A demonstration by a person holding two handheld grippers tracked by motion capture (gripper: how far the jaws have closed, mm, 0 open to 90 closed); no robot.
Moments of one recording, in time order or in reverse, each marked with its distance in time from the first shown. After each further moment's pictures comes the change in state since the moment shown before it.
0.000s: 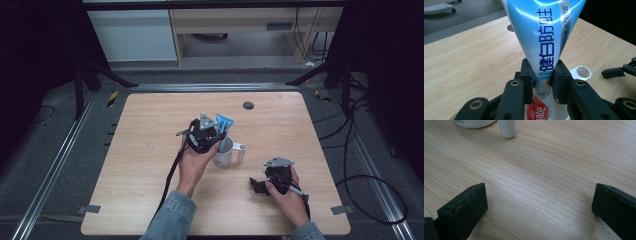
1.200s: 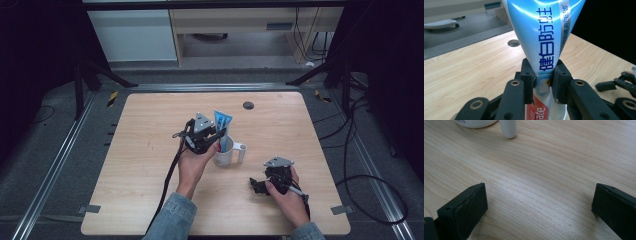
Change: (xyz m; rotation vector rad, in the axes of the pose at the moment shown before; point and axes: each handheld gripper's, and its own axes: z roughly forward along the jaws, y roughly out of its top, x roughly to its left) left arm -0.002 0.001 -0.014 -0.127 -0.004 -0.016; right arm 0.000 0.000 0.000 0.000 0.000 -0.001
